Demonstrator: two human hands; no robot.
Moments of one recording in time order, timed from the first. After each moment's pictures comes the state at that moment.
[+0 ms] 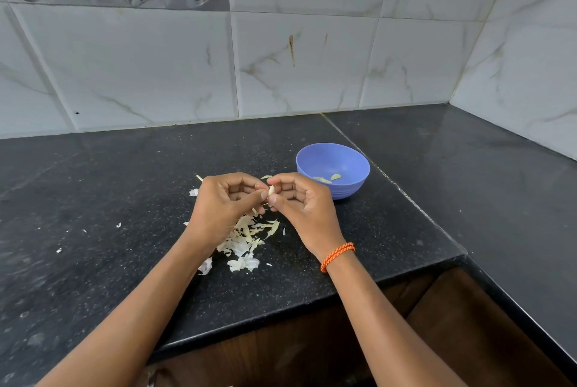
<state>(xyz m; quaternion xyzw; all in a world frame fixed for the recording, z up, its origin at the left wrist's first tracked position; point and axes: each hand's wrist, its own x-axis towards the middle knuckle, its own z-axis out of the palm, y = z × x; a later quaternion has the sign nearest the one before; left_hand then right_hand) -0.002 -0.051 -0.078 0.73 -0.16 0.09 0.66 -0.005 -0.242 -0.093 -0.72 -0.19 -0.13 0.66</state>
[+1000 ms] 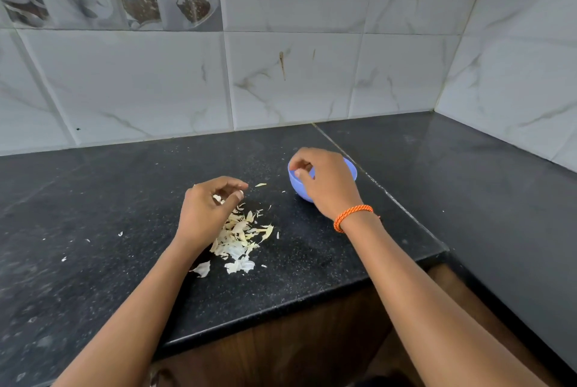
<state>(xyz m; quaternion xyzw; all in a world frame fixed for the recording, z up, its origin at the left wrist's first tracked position) 0.007 -0.030 -0.083 0.84 -0.12 0.21 0.49 0.013 -0.284 -0.023 -0.91 -0.15 -0.22 0.32</state>
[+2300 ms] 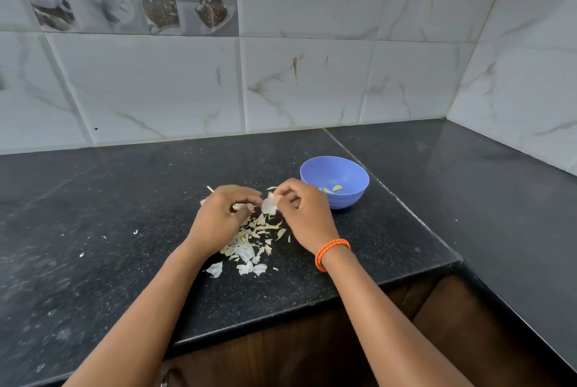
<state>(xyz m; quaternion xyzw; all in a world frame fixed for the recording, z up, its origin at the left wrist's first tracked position) 0.010 -0.020 -0.090 0.88 -0.18 0.17 0.40 -0.009 -0.226 -0.066 -0.85 -0.10 -0.14 0.50</state>
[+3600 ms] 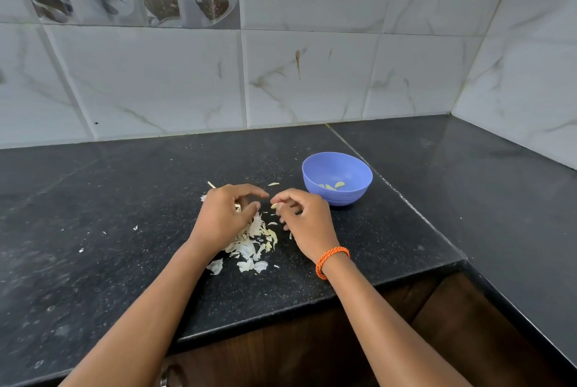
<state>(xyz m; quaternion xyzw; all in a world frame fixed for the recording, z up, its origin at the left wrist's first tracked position) 0.004 -0.030 -0.088 0.87 -0.18 0.20 0.41 -0.010 -0.228 -0.091 -0.84 -0.11 -0.15 0.52</state>
